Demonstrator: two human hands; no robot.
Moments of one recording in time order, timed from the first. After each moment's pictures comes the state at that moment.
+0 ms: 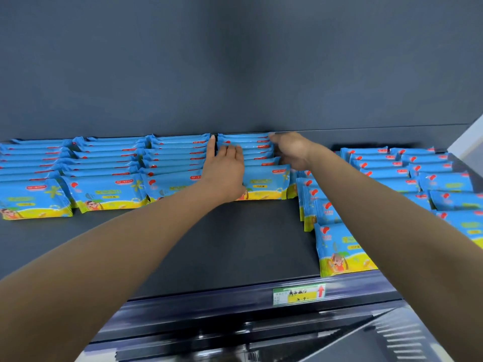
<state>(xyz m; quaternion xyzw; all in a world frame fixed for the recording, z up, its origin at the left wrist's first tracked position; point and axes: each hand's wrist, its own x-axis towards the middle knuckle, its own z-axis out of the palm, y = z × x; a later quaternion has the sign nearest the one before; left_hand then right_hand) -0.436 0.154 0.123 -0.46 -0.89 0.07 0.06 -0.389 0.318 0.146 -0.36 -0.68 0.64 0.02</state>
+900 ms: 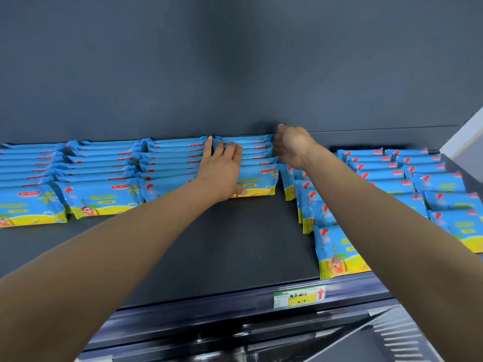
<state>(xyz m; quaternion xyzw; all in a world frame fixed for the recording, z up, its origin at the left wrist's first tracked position) -0.449 0.153 0.125 -0.48 -0.87 0.07 0.07 -0.389 0.308 0.164 -0.40 -0.59 0.68 0.15</state>
